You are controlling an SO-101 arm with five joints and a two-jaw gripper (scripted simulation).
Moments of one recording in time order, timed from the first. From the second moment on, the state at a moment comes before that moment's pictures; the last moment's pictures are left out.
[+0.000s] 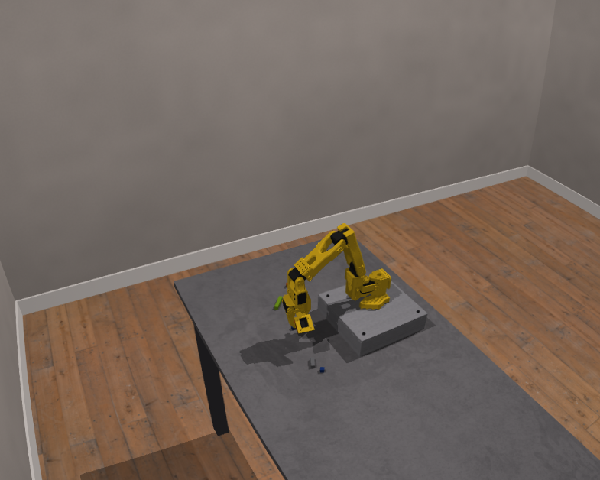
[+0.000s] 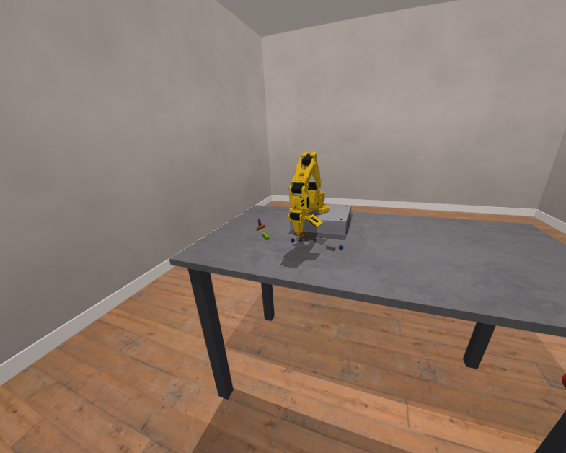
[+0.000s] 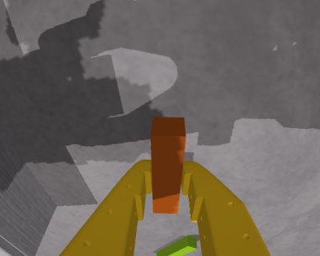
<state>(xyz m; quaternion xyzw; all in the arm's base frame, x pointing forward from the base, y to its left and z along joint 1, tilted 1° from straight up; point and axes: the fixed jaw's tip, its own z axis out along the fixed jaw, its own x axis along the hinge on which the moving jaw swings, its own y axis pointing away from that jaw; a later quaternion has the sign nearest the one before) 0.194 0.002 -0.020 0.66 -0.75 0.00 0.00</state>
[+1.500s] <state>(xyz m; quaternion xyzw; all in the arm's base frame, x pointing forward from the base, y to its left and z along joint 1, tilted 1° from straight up) 0.198 0.003 -0.037 0.66 -0.75 0.00 0.00</state>
